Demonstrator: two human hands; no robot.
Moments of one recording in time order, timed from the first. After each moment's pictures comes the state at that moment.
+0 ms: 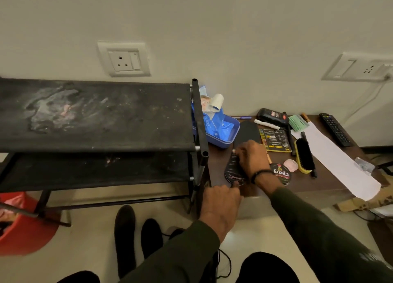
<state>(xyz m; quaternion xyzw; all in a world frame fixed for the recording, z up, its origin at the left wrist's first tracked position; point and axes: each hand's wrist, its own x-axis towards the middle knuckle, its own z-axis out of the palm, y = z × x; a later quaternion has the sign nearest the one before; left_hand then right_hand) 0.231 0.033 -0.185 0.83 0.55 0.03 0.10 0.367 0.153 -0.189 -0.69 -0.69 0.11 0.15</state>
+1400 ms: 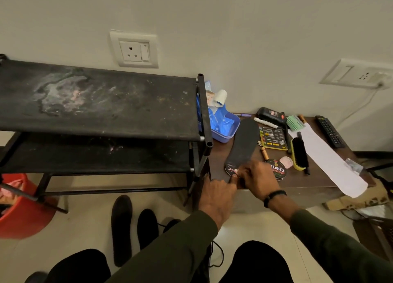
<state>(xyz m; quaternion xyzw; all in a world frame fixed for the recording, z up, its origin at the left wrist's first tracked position) 0.226 0.027 -0.197 0.83 0.55 -0.02 0.08 0.381 0.072 -0.181 -0.65 -0.74 0.14 0.12</state>
